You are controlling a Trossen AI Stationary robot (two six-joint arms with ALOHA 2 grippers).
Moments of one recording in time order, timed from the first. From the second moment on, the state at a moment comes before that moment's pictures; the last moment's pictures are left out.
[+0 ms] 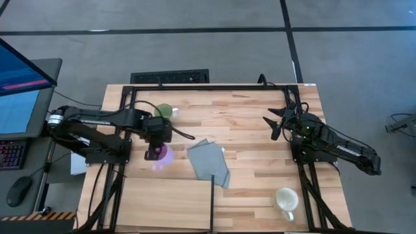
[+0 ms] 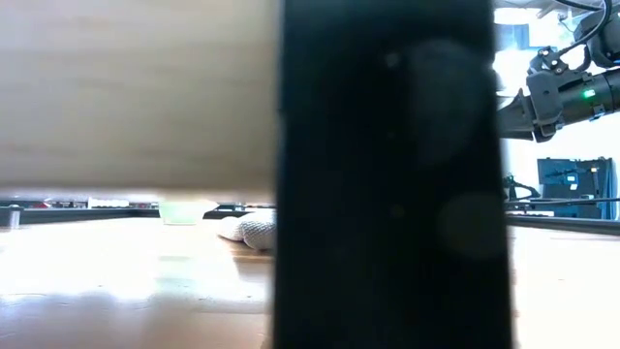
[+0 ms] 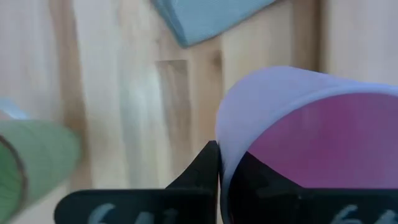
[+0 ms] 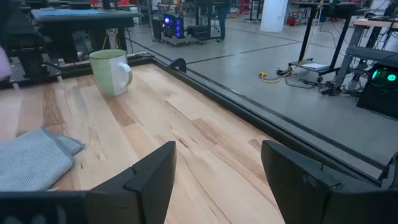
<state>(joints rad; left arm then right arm) -0.02 1.21 1.06 -1.11 0.05 0.02 -0.43 0.05 0.09 -0.22 0.13 -0.02</state>
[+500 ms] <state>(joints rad) -0.29 1.16 1.06 -1.25 0.10 -0.33 -0.43 0.05 0.09 -0.22 0.13 0.11</state>
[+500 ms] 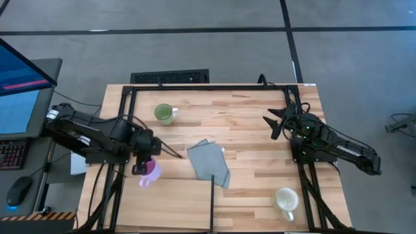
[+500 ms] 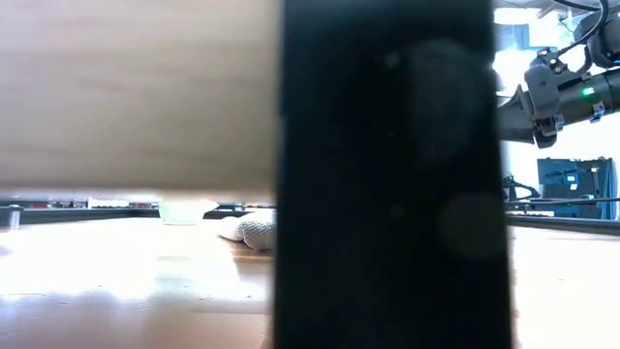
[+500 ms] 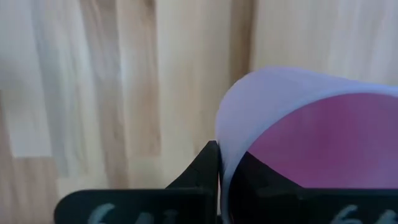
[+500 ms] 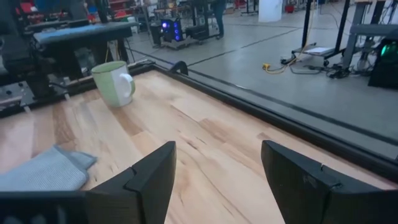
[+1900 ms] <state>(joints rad) -0.90 1.46 1.10 -1.20 0.07 -1.04 -0.43 0.05 0.09 -0.23 0.14 0.22</state>
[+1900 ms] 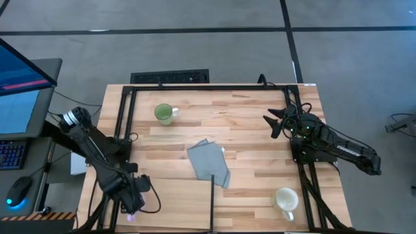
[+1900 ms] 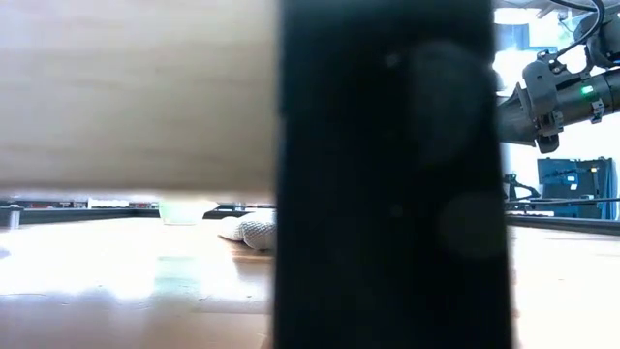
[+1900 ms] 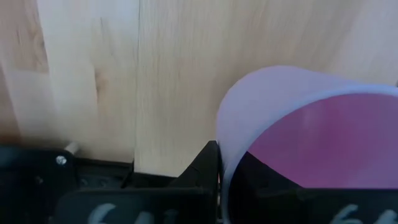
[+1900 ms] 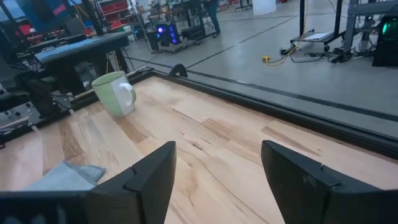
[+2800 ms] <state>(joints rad) -0.90 1.47 1.10 -1.17 0.07 -1.10 -0.43 0.05 0.09 -0.23 0.14 0.23</state>
